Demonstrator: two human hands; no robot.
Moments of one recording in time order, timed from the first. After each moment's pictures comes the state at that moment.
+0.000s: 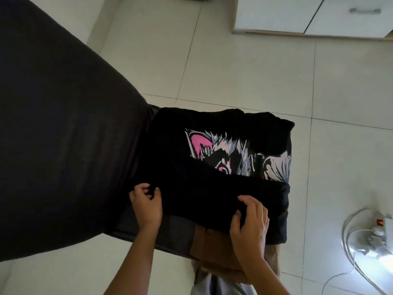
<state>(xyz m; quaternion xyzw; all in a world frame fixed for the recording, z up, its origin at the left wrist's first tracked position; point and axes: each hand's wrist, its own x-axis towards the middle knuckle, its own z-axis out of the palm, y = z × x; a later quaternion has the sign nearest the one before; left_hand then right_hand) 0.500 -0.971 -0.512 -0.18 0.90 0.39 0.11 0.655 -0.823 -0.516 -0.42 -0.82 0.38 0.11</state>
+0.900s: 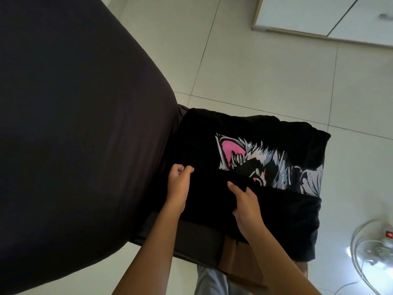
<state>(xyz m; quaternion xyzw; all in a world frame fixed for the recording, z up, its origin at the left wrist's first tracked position) 0.427 -0.956 -0.511 -0.24 0.73 0.55 0.31 0.535 -0.846 -0.506 -0.53 -0.37 0.76 -0.04</state>
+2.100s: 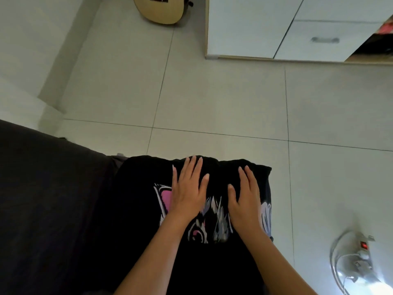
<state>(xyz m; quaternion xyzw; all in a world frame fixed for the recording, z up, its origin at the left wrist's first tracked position) 0.418 -0.776 -0.532 0.32 0.91 0.19 0.19 0.524 -0.680 -0.523 -0.43 -0.80 0.41 0.07</state>
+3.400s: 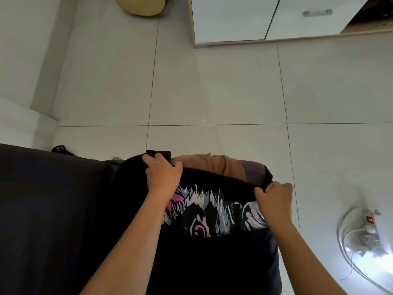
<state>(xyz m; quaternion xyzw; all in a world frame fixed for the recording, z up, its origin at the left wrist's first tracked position) 0.361 -0.768 -0.499 0.07 0.96 0.12 0.24 0.559 -0.634 -0.523 -0.63 -0.69 0.37 -0.01</state>
